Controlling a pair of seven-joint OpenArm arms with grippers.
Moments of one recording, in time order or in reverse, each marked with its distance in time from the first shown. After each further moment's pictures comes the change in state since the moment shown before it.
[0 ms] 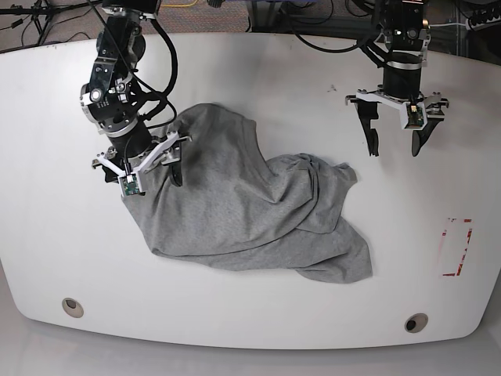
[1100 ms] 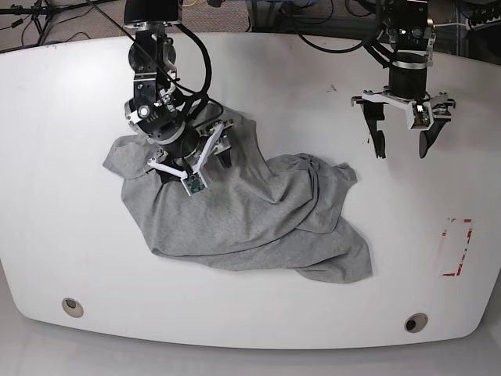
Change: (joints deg) left arm 0.6 -0.5 -1.0 1.5 0.0 0.3 -0.2; right arm 3.5 -2.0 -13.4 -9.9 -8.2 1.3 -1.3
